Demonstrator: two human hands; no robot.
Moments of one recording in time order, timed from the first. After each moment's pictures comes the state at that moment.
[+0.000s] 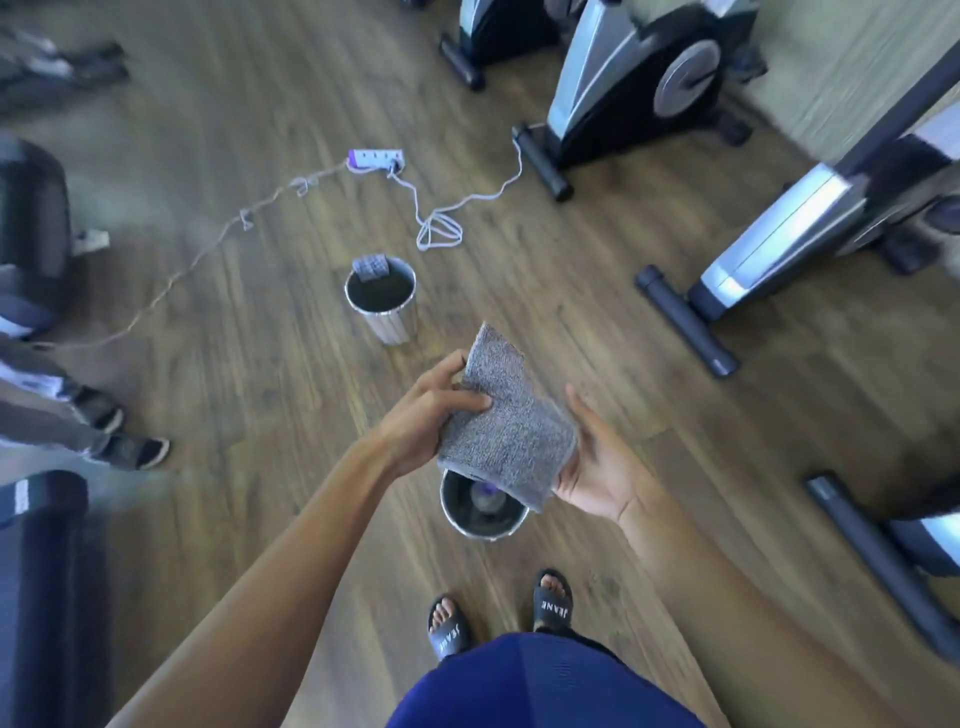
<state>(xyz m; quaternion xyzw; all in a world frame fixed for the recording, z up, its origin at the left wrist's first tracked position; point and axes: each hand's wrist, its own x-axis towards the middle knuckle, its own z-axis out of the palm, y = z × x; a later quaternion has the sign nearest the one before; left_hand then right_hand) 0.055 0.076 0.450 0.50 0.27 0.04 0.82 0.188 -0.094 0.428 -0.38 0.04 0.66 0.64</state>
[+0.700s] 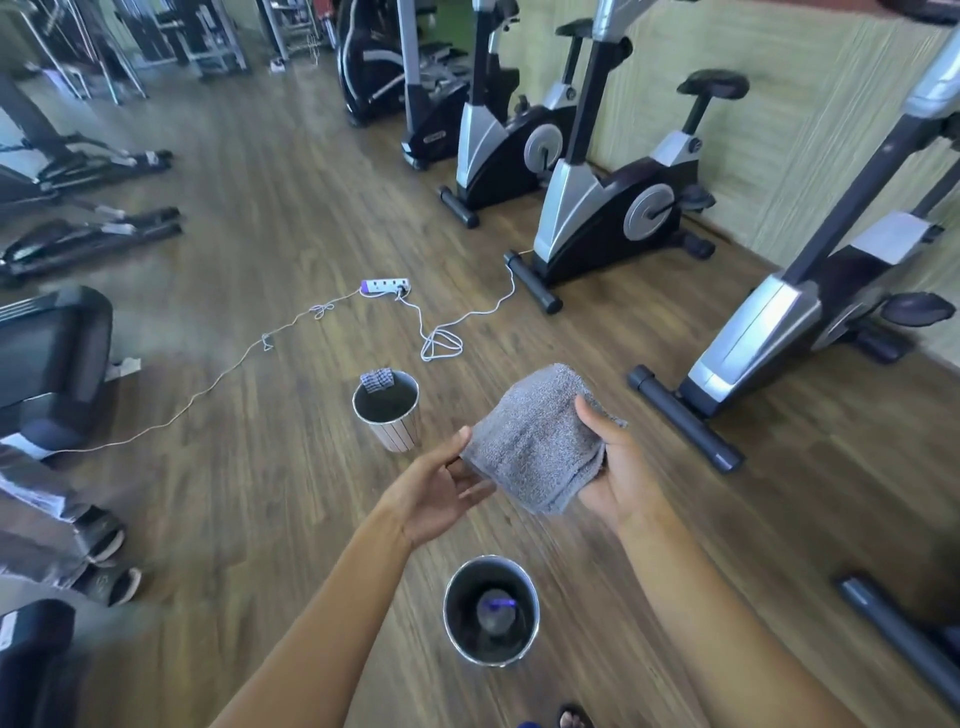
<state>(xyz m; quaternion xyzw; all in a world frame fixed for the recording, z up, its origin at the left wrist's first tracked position) 0.090 0.077 0.474 0.36 0.34 0.08 0.87 0.241 -0.065 0.503 -0.35 0.01 0.51 0.79</state>
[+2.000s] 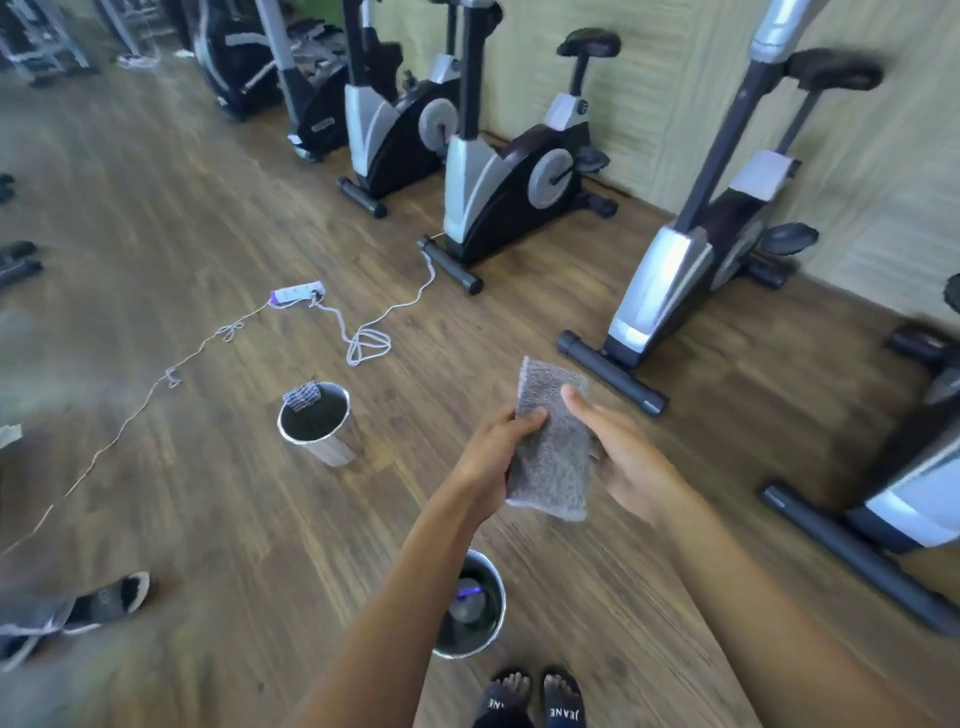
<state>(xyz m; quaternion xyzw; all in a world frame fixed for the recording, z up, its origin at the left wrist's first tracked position) 0.218 -0.017 0.492 0.51 0.26 0.00 0.82 0.298 -0.152 0.499 -0.59 -0.06 0.43 0.68</state>
